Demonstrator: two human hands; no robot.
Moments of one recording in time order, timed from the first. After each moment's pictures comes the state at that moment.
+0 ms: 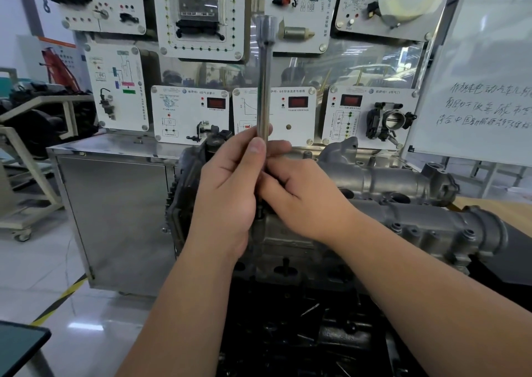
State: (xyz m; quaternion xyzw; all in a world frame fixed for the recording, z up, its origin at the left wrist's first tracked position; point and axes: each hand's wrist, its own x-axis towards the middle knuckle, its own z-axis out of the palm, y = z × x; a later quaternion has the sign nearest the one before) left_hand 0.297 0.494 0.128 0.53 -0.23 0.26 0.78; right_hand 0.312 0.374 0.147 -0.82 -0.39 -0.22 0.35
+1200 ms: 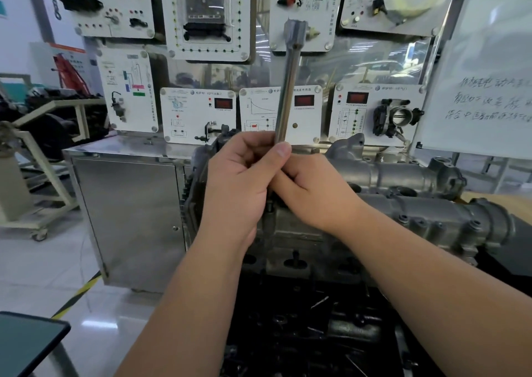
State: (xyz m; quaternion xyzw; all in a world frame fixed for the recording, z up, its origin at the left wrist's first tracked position) left_hand 0.293 0.496 0.131 0.53 -0.23 0.30 0.76; right_hand 0.315 0.375 0.146 -0.82 -0.39 -0.27 0.33
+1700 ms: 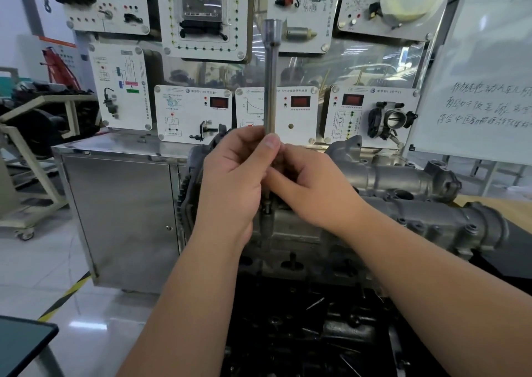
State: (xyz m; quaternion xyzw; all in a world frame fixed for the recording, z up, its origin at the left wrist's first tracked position) left_hand 0.295 0.500 0.135 0.51 -0.22 0.28 0.78; right_hand 0.314 0.373 0.147 -0.81 -0.38 -0.24 0.38
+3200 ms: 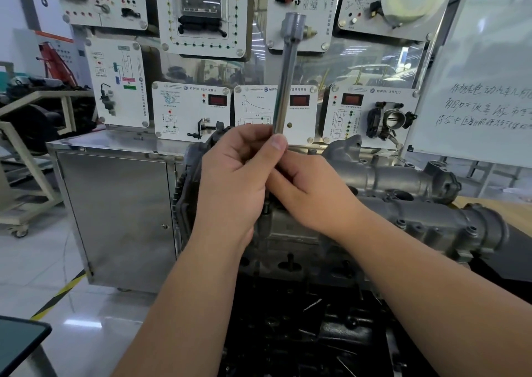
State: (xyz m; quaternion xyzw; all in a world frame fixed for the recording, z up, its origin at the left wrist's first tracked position) left_hand 0.294 0.495 0.134 0.52 -0.21 0.31 0.77; right_hand 0.313 0.375 0.146 -0.82 -0.39 -0.24 0.34
